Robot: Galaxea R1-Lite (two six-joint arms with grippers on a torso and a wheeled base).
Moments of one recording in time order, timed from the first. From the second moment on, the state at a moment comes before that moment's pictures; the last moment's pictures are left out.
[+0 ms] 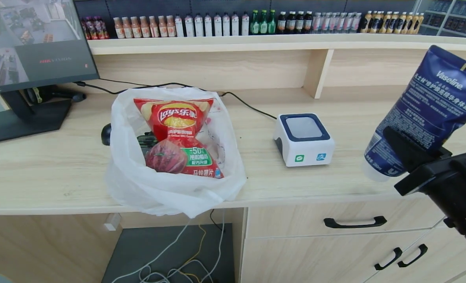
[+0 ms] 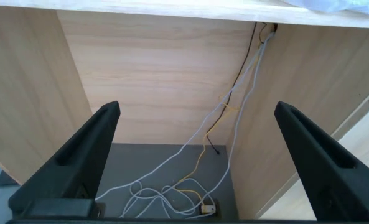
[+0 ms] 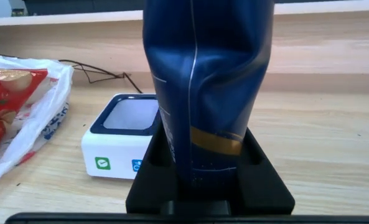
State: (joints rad) left arm 0.00 0.00 0.00 0.00 0.00 0.00; right arm 0.48 1.43 -0.23 -1.57 -0.21 -0.14
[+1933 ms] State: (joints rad) left arm 0.00 0.00 0.00 0.00 0.00 0.00; right arm 0.49 1.71 -0.62 -1.57 0.21 -0.95
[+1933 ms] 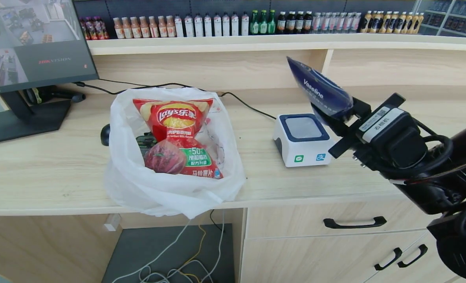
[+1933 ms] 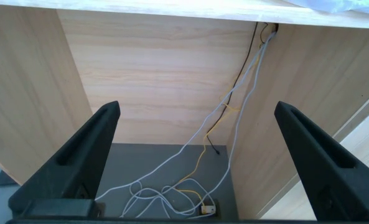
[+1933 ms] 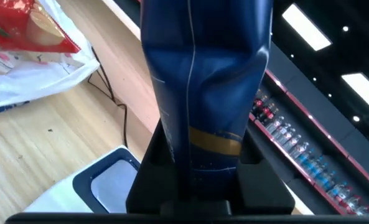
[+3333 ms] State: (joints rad) left arm 0.00 0.00 0.00 0.00 0.00 0.00; right arm 0.44 1.87 -0.72 -1.57 0.38 -1.00
